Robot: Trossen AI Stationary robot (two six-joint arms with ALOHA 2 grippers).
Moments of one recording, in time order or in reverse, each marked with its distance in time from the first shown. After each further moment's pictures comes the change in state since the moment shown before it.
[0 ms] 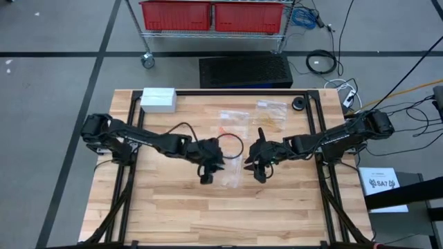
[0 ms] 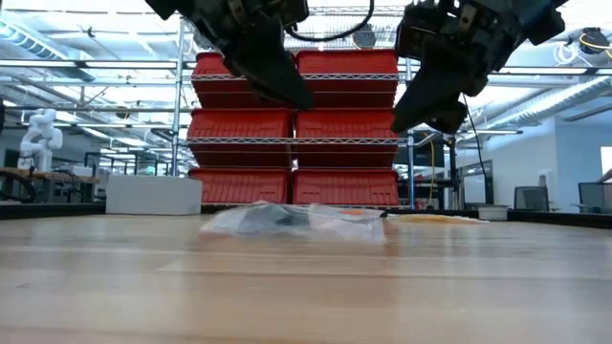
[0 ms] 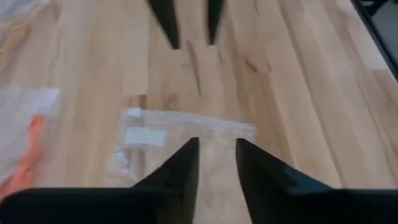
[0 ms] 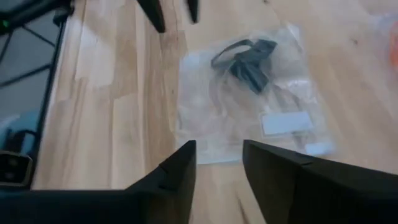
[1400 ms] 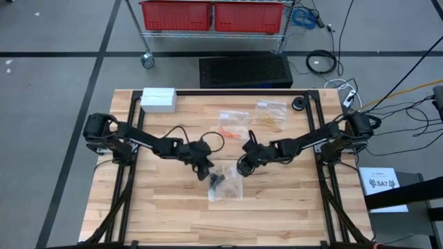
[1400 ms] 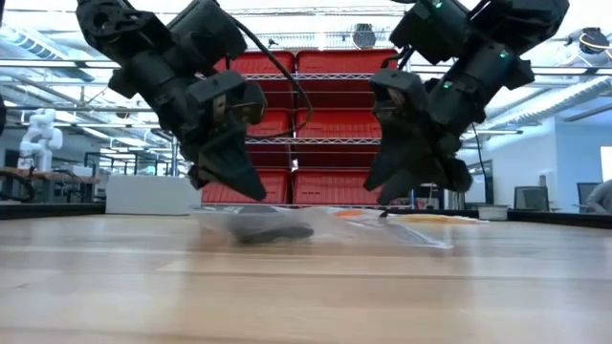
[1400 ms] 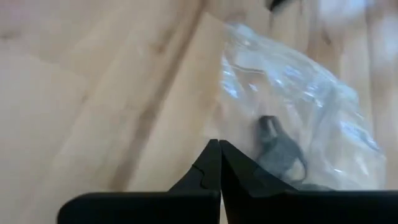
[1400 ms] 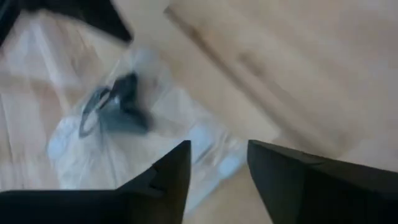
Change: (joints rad) left arm 0.053 0.004 -0.389 0.374 0.002 -0.461; right arm -0.029 0.271 0.001 0.131 0.061 0.437
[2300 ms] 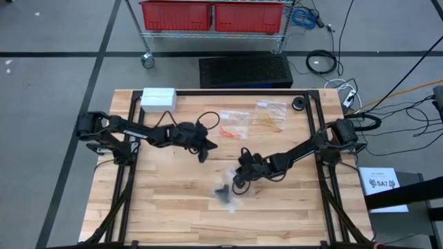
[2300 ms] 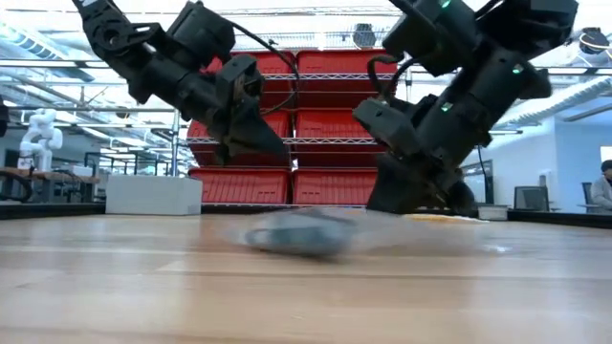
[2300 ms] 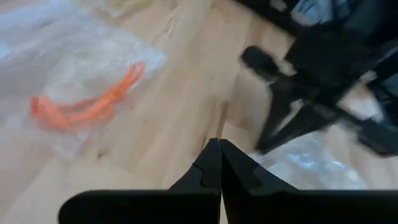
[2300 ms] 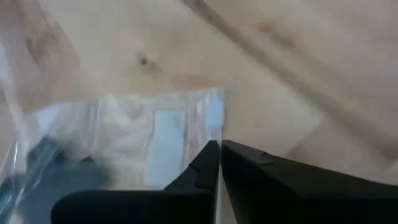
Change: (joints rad) left arm 0.205 -0.092 -0.085 0.281 0.111 0.095; right arm 0.106 0.189 0.091 0.020 0.260 -0.017
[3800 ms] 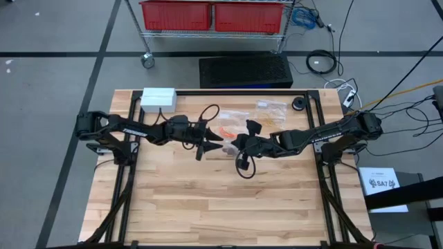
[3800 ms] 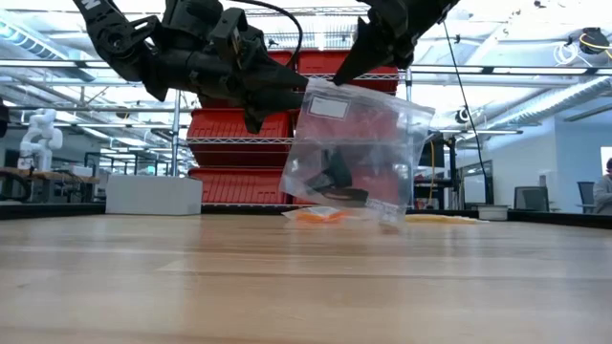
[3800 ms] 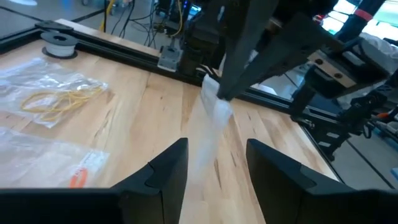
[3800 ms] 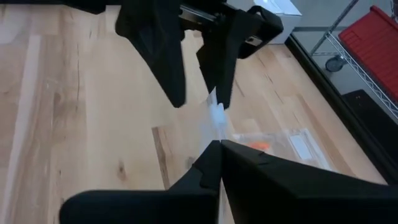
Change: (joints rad) left arm 0.030 -0.005 0.014 0.272 0.178 0.139; right arm -0.088 -0.305 0.274 -0.350 0.125 -0.764
